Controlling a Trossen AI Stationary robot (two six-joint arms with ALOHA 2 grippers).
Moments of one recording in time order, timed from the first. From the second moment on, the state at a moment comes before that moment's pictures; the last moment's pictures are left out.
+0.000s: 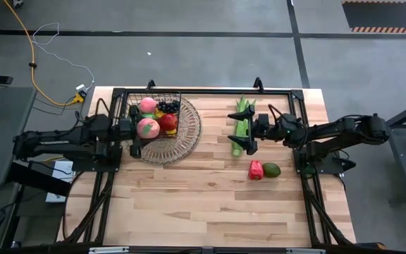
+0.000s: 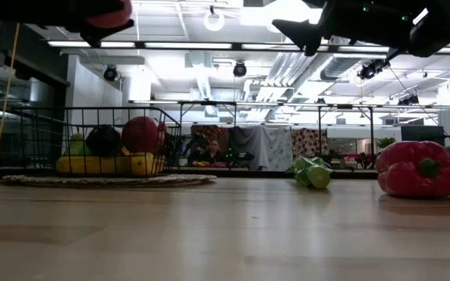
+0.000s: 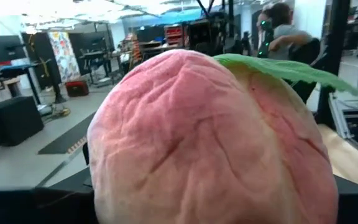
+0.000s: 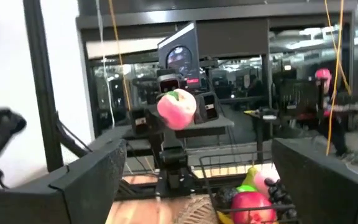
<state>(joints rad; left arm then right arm) 0.23 0.45 0.37 0.09 -0.02 0.12 -0.13 1.20 0.45 1.03 -0.11 0.10</state>
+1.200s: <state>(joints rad) 0.33 0.76 0.63 -0.75 -0.78 -0.62 -0.13 1.20 0.45 0.94 0.11 0.08</state>
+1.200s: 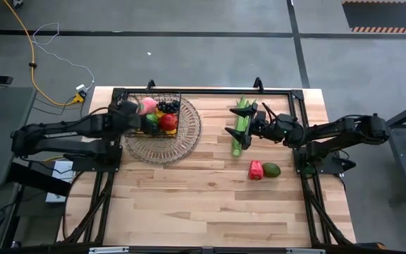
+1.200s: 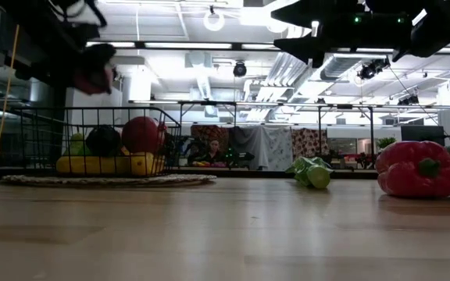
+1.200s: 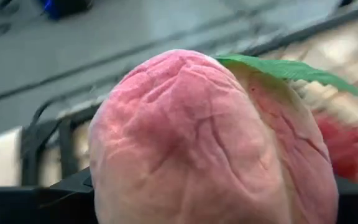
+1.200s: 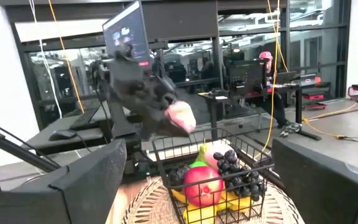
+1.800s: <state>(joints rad) 0.51 1.02 0.63 -0.78 -0.68 -0.57 -0.13 1.20 0.45 0.92 0.11 0.08</state>
